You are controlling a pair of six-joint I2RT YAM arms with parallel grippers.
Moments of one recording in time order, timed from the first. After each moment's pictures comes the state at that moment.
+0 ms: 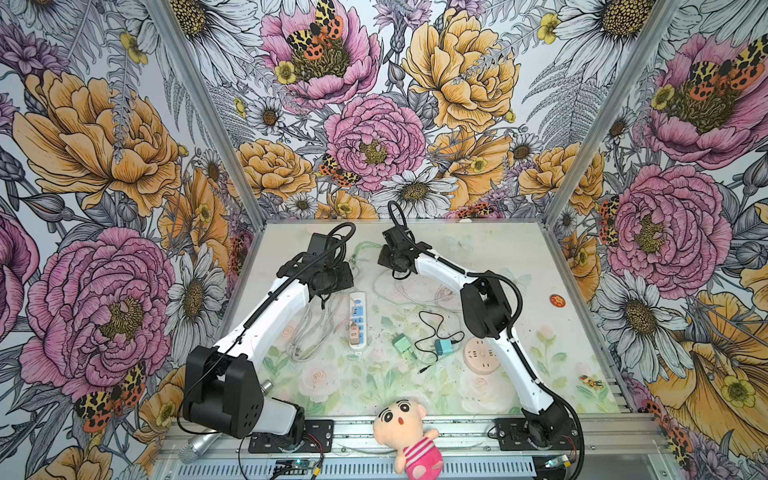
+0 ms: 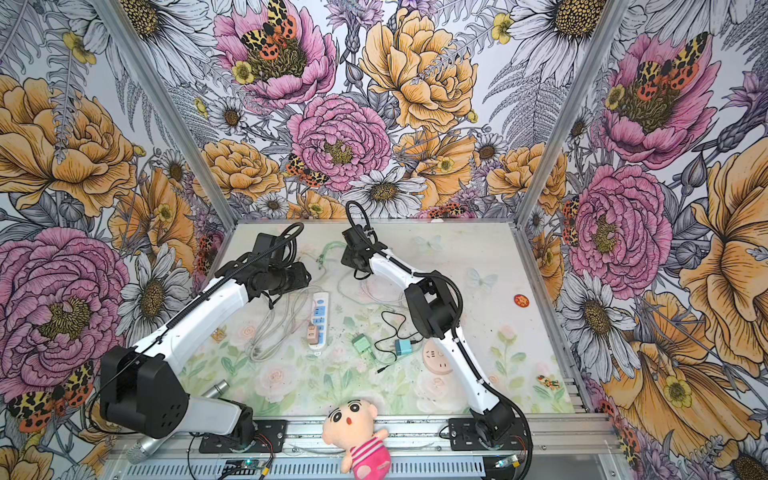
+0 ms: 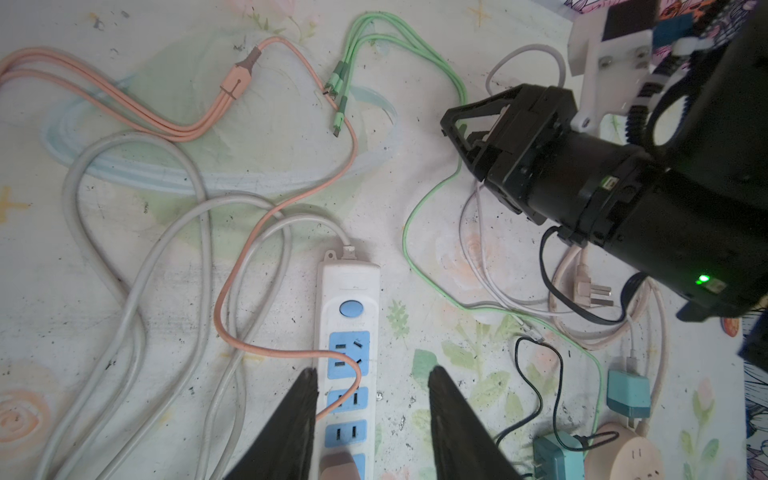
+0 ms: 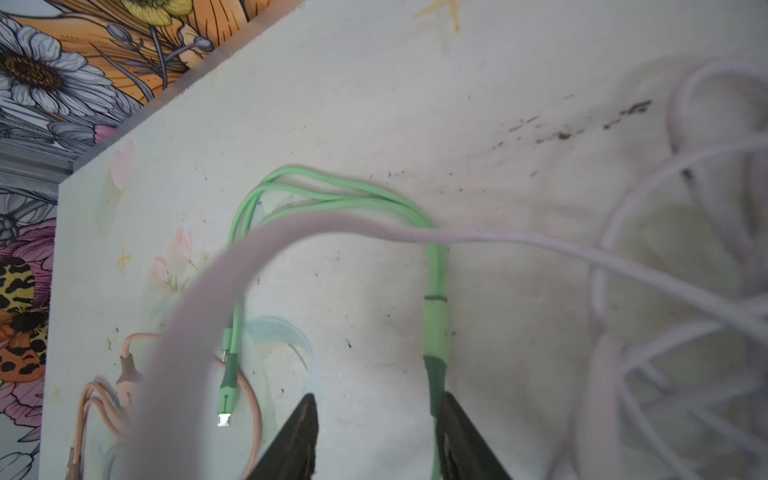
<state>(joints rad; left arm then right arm) -0.29 1.42 1.17 -0.68 0.04 -0.51 0.61 2.53 2.17 -0.51 0.03 0.83</state>
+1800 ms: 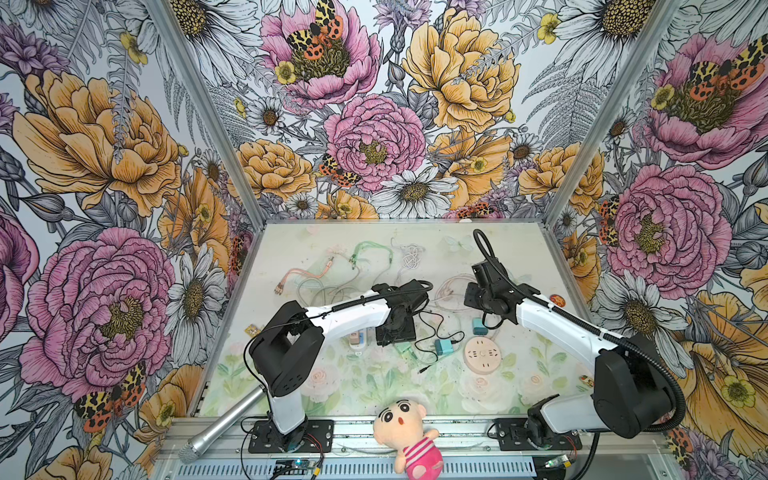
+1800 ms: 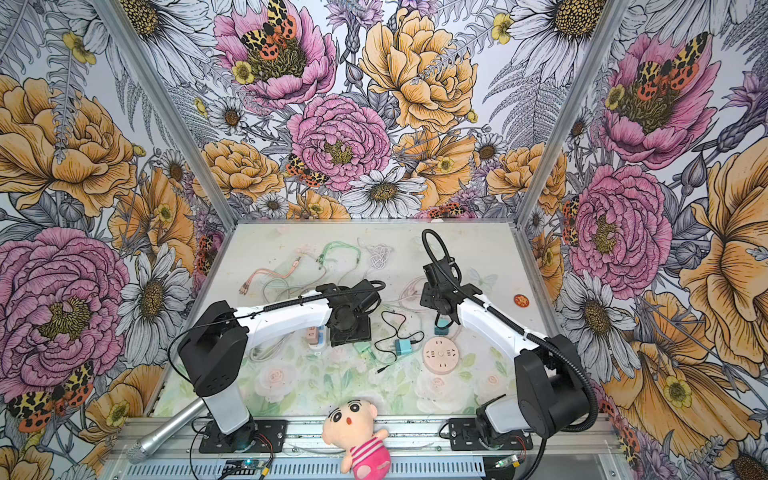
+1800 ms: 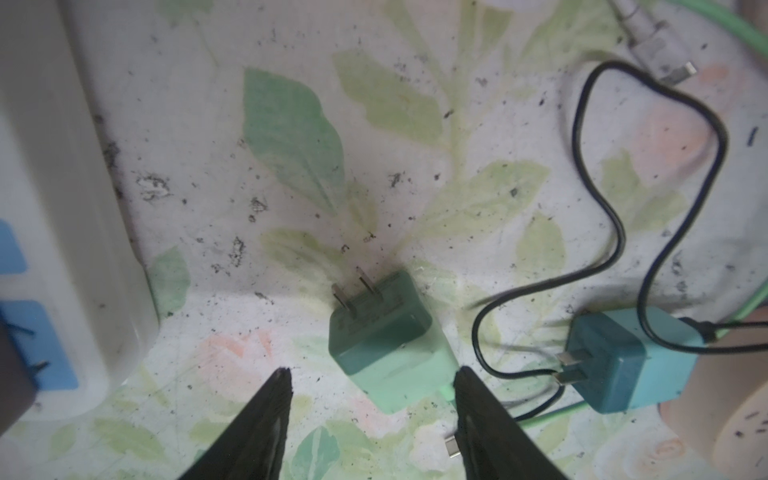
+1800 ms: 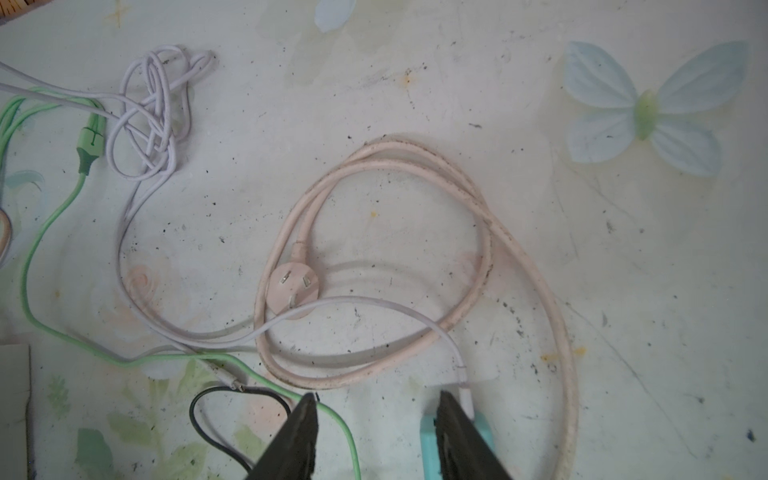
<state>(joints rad) -0.85 1.78 1.24 -0.85 -0.03 -0.98 0.40 1.42 0.91 -0.47 0.16 0.59</state>
